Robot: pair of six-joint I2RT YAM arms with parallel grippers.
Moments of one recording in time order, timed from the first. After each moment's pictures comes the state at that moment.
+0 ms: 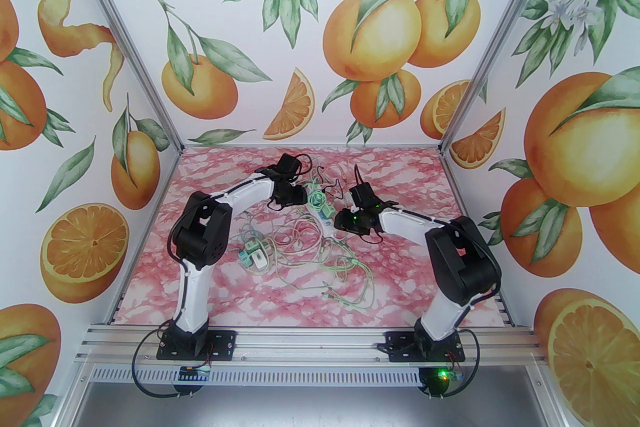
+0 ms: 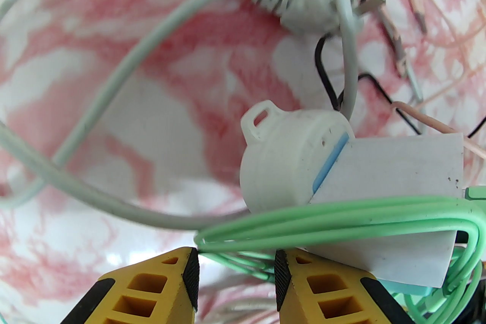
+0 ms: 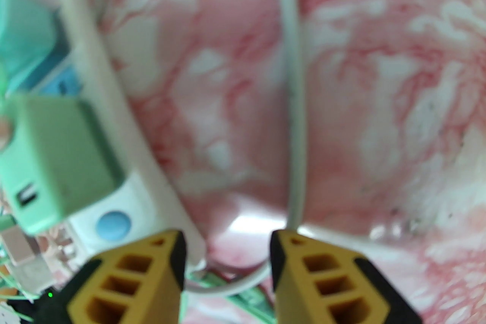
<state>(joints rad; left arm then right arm) -0.50 2.13 1.64 -0.62 0.10 -0.53 0.43 1.74 1.00 -0.33 -0.21 0.59</state>
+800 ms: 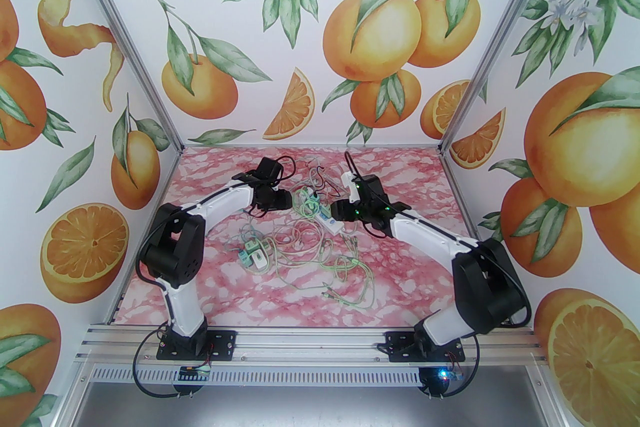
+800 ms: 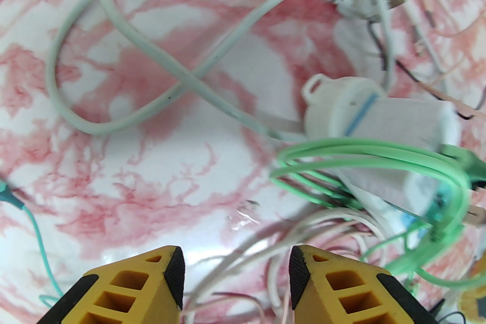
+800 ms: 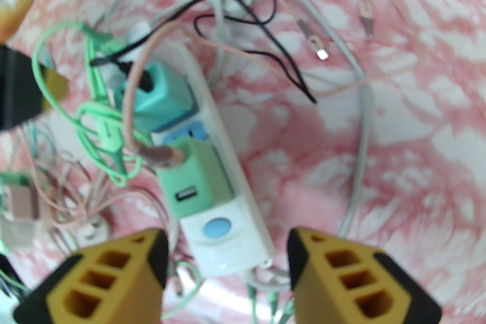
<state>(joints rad) -0.44 1.85 1.38 -0.60 0.08 -0.49 0.45 1.62 1.02 -0.21 -0.17 0.16</state>
